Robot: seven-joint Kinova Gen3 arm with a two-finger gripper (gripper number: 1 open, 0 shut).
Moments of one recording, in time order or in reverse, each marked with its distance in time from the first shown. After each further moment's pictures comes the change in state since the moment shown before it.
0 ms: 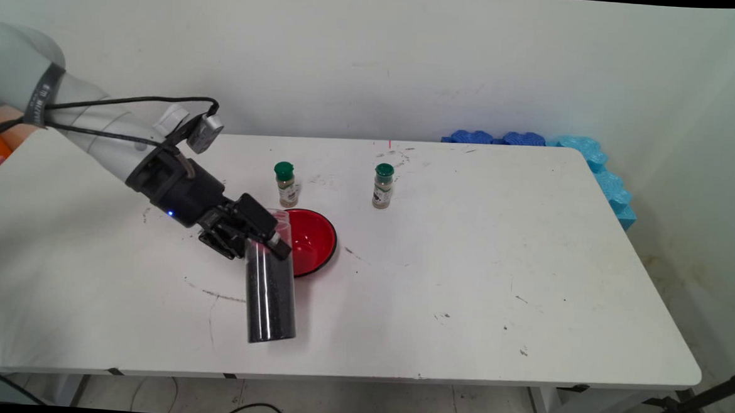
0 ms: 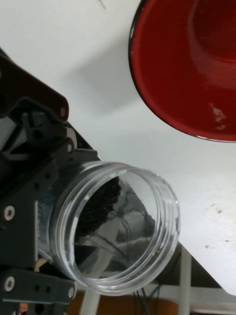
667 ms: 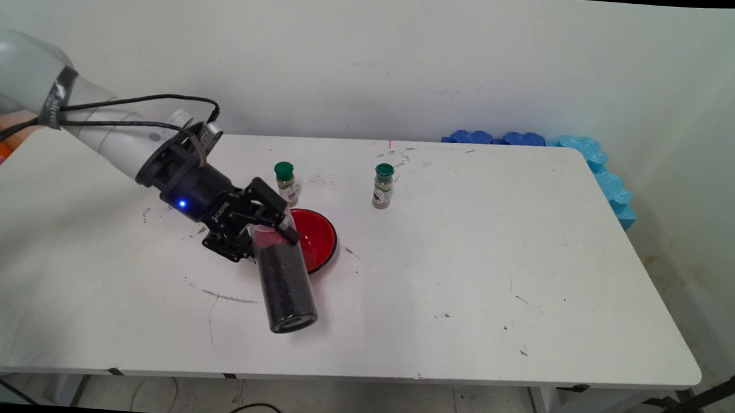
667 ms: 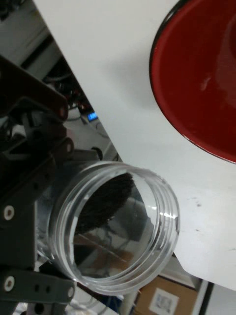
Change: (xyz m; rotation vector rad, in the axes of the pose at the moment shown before) arm 0.015 -0.013 0.003 -0.077 -0.008 -0.332
